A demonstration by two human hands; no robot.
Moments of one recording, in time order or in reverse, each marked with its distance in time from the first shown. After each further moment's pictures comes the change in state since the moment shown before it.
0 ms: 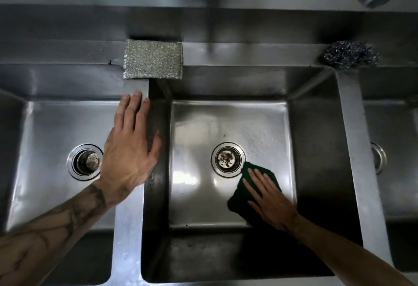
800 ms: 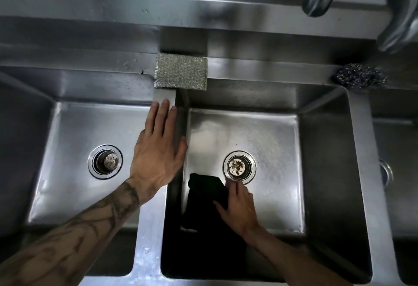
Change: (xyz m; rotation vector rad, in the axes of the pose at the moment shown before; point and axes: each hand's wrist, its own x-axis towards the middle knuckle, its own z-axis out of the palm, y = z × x) left_hand -0.003 -0.004 0.004 0.016 0.002 0.014; right_hand 0.074 -0.128 -0.056 0.449 0.028 0.459
